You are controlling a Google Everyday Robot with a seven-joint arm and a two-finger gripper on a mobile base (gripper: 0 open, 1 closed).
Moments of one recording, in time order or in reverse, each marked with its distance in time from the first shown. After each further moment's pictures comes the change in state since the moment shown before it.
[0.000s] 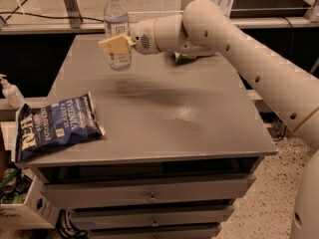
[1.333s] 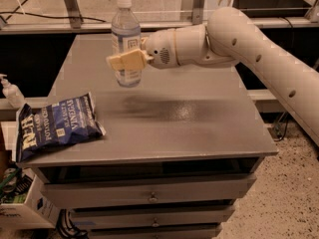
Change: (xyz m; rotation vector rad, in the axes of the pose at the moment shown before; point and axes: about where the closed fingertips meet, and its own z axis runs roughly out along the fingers) arm 0.019 0.063 -0.056 -0.162 -0.010 -0.023
